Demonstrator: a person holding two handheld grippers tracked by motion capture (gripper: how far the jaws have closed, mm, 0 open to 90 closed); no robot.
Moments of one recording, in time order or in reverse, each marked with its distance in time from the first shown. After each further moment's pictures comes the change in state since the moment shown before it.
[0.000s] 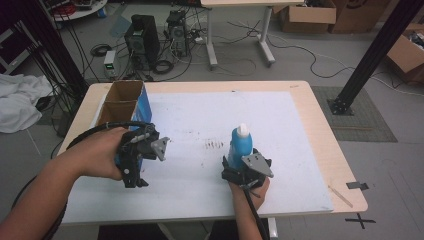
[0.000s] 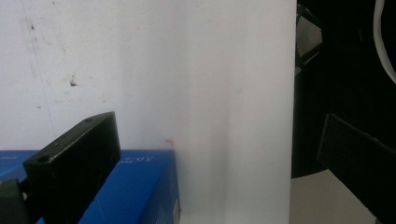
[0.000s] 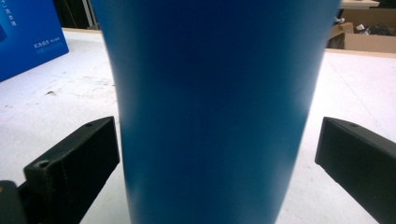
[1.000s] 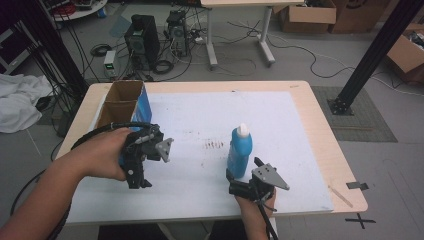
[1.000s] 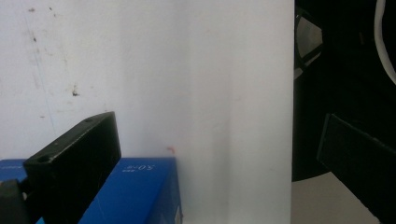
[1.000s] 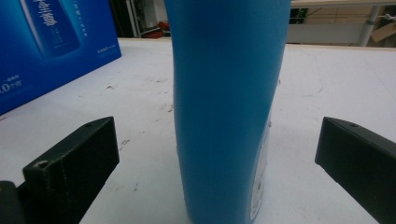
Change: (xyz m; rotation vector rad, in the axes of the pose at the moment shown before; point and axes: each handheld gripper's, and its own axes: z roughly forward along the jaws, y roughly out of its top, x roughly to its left) left arm -0.002 0.010 0.001 0.005 0.003 0.016; right arm -0.012 -0.009 -0.036 -0.027 0.164 0.030
